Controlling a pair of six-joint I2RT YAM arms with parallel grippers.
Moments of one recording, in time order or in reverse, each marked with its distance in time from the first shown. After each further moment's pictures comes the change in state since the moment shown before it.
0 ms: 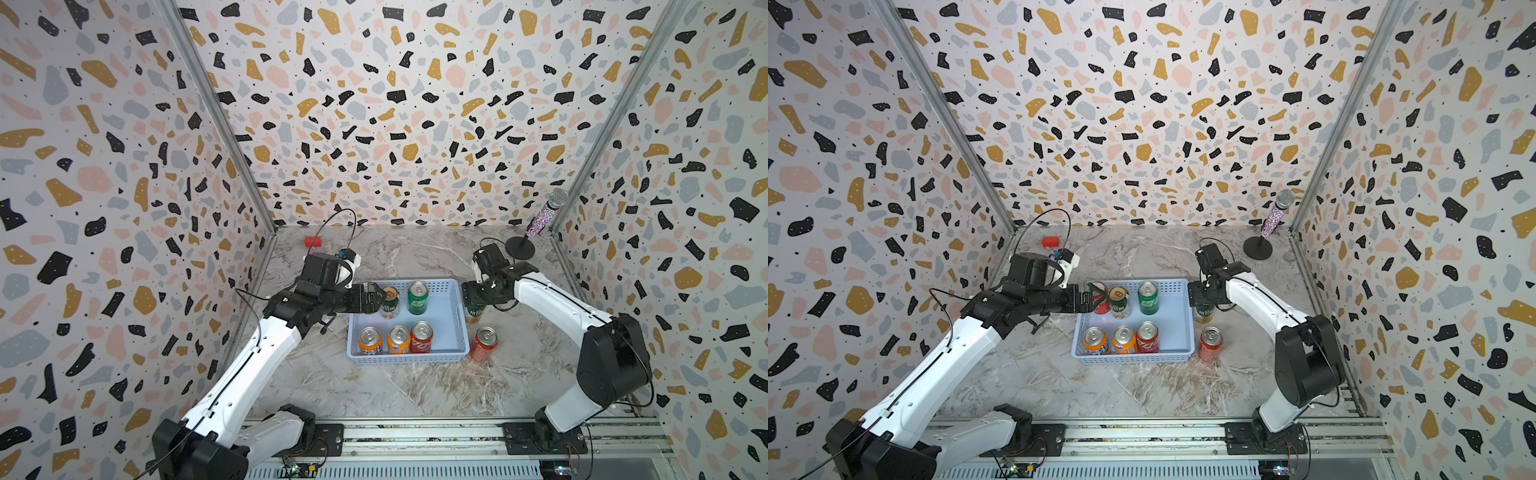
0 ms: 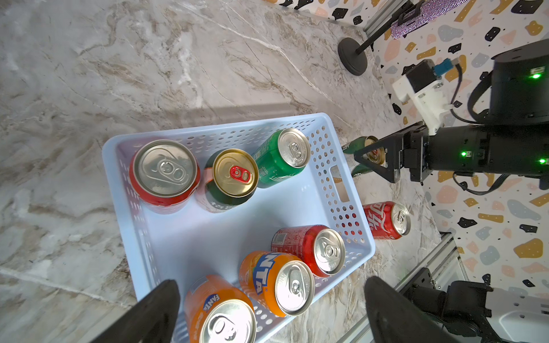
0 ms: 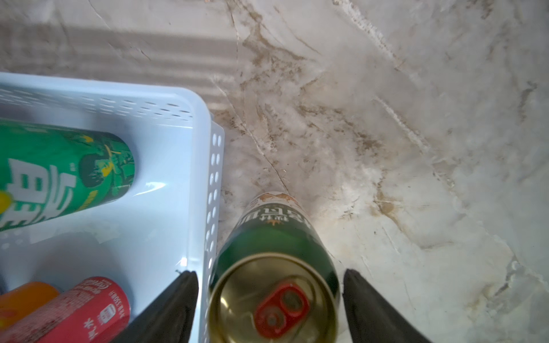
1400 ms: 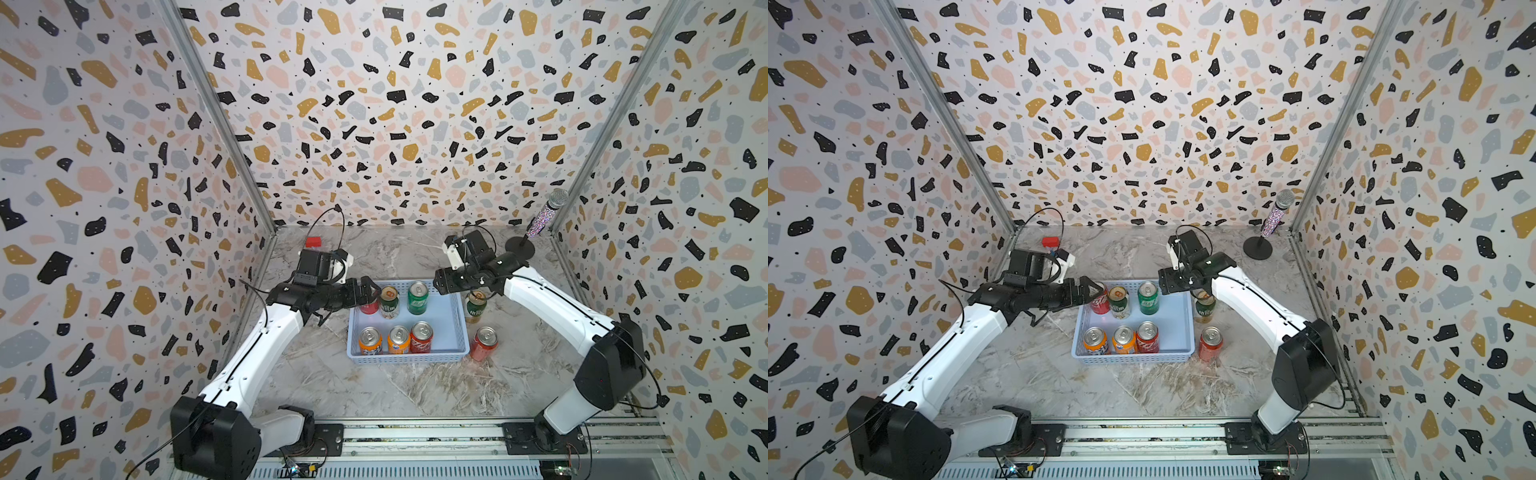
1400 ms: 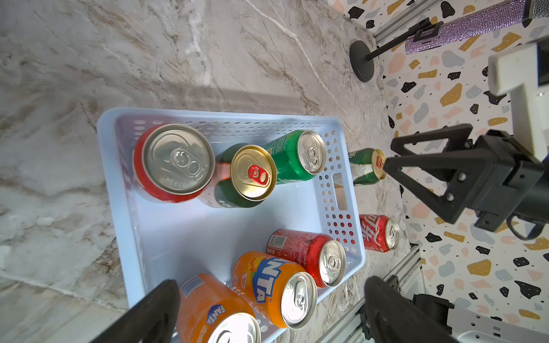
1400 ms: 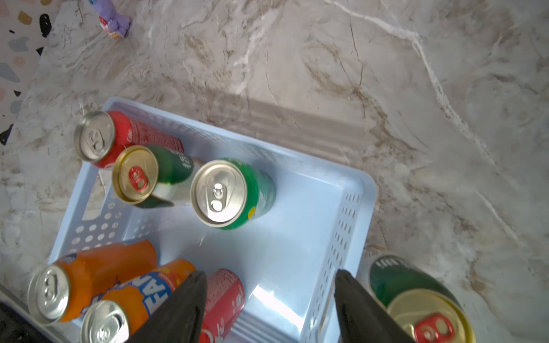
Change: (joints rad) left arm 0.124 0.100 -0.018 0.030 0.147 -0.057; right arm 0.178 0.062 0.243 0.022 -0.113 0.030
